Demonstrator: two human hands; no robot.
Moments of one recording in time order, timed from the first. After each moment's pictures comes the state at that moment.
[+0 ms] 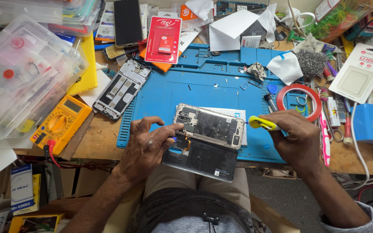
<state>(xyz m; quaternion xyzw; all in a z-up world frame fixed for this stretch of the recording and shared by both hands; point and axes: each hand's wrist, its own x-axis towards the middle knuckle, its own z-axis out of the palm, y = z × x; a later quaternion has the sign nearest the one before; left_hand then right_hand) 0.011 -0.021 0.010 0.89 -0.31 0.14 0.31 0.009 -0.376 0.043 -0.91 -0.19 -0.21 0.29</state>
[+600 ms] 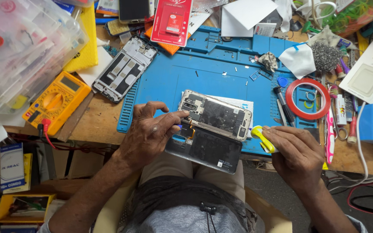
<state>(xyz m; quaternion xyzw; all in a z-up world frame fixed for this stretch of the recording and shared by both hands) 0.012 -0.019 0.009 0.88 -0.31 0.15 0.32 -0.033 -0.367 0.038 -0.92 -0.25 -0.24 0.18</state>
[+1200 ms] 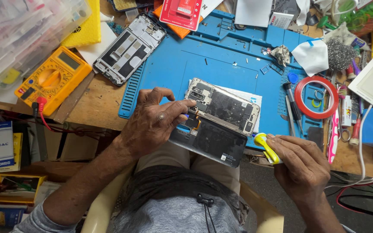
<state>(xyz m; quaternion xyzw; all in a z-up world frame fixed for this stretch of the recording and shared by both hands) 0.012 -0.016 0.006 0.88 -0.32 0.15 0.33 -0.058 -0.360 0.038 -0.93 -0.24 -0.21 0.17</state>
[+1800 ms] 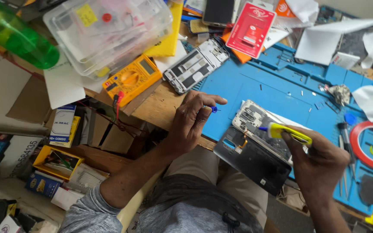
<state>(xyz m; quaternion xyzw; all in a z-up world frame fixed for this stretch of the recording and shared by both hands) 0.005 0.004 0.008 0.77 -0.19 0.22 0.56 0.004 -0.287 0.024 -0.86 -0.13 -0.14 0.47</state>
